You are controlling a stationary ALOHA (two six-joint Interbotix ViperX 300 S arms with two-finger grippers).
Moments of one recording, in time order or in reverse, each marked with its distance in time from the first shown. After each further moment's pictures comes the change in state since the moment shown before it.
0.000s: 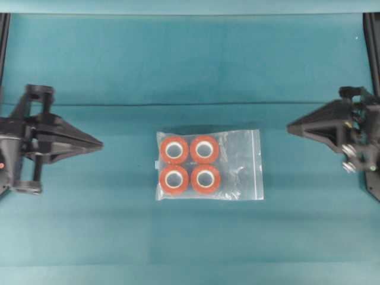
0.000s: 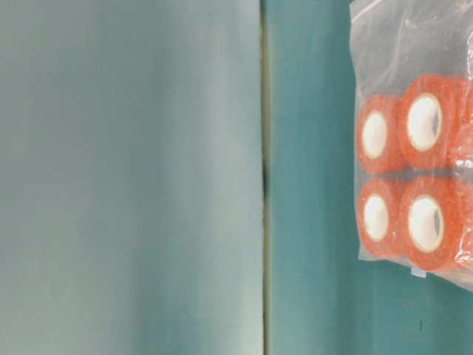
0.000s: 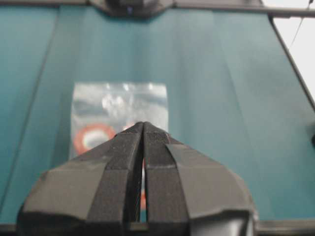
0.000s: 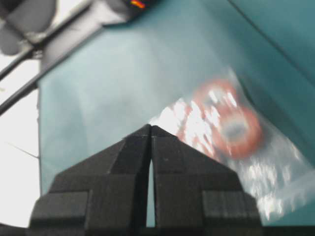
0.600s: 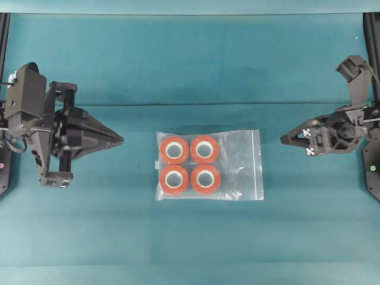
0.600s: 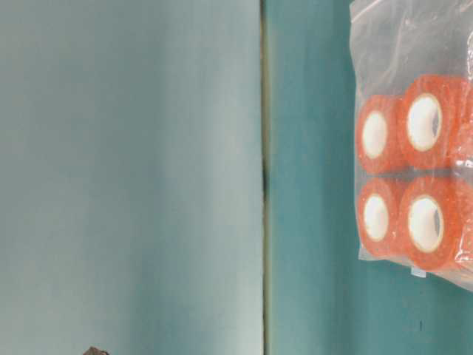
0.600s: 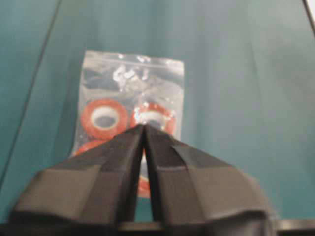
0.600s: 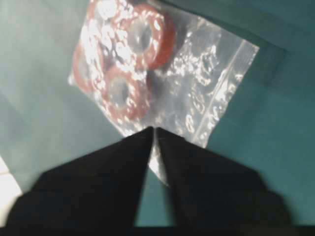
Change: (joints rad) left arm 0.051 0.117 -0.072 0.000 0.041 -0.055; right arm -0.032 0.210 0.048 0.048 0.023 0.331
